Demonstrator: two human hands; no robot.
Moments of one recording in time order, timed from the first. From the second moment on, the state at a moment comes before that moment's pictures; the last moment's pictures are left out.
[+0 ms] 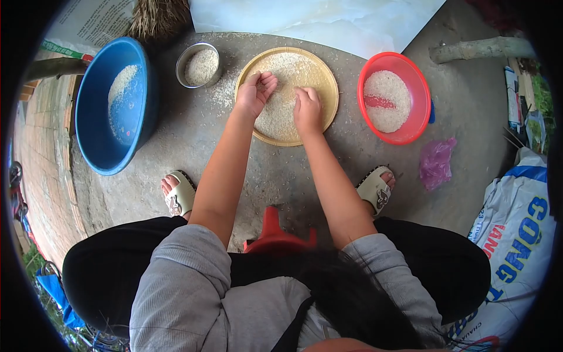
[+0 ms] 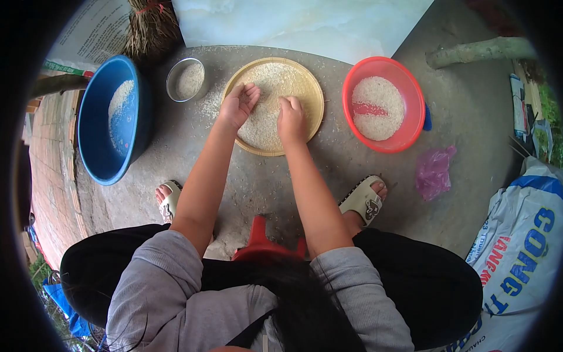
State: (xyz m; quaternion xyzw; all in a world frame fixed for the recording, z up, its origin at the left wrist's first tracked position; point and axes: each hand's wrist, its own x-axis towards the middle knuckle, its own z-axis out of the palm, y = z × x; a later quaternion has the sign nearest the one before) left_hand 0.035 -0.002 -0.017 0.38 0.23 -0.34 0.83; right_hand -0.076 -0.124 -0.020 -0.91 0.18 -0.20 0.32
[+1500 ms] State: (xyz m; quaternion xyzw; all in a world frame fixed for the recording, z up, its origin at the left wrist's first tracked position) left_hand 0.025 0.000 0.010 0.37 0.33 -0.34 0.80; right_hand -0.100 -0.113 -0.007 -0.92 0.26 -0.19 0.23
